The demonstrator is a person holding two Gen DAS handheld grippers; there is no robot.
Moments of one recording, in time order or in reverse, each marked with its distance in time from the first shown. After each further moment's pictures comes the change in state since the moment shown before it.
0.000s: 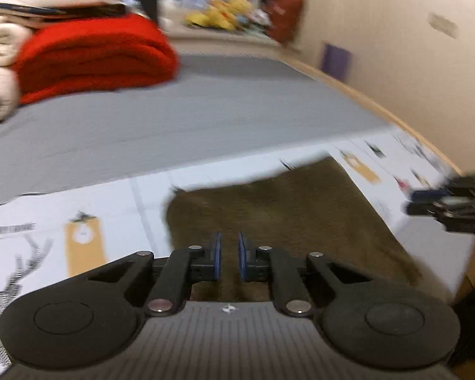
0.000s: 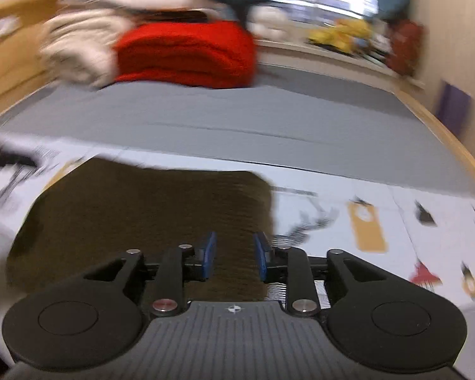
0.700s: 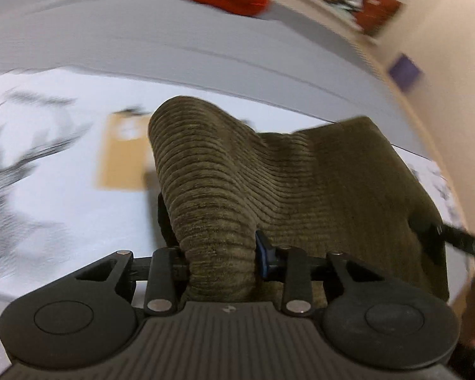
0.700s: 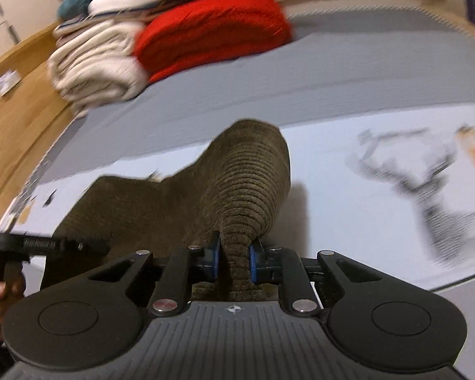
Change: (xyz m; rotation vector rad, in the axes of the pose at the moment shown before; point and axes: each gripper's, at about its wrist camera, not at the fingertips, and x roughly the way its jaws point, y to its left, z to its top) left arm 0.022 0.061 -0.021 -0.405 0.179 0.014; right arm 0.026 0.042 0.051 0.355 0.055 0.120
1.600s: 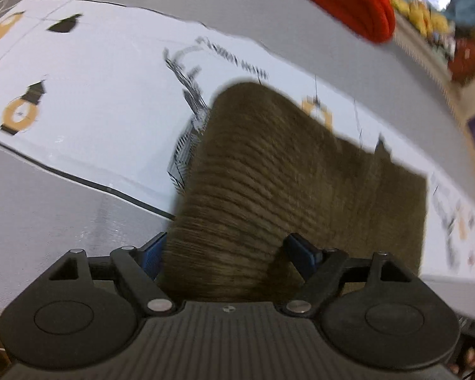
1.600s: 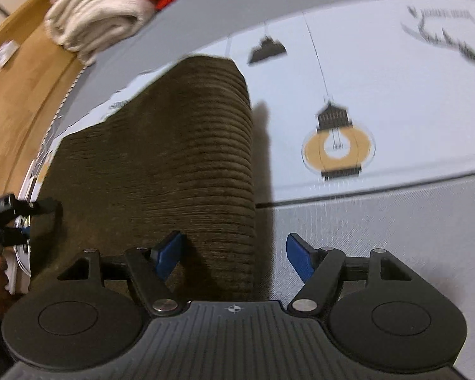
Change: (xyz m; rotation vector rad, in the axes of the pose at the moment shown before) left arm -0.085 0.157 -0.055 -0.281 0.045 0.265; right arm 0.078 0.065 -0.088 0.162 0.329 0.160
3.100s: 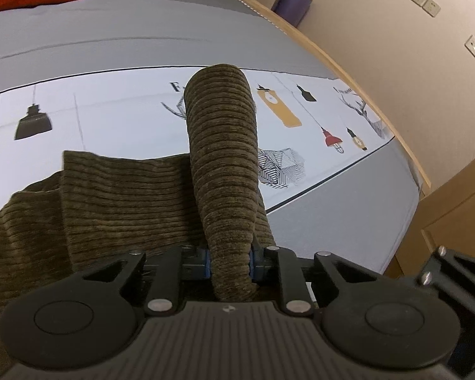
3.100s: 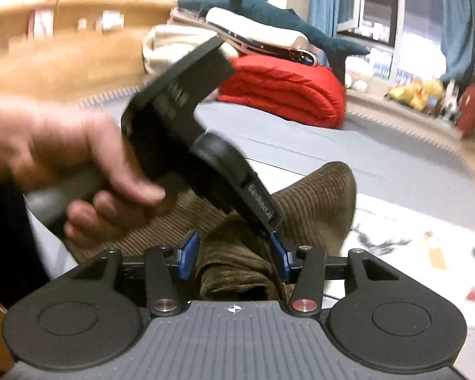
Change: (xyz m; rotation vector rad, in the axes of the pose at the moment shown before) left arm 0.053 -0.341 -0.076 0.584 0.036 -0.466; right arm -0.169 -0.035 -0.068 -0.661 -0.493 -0.106
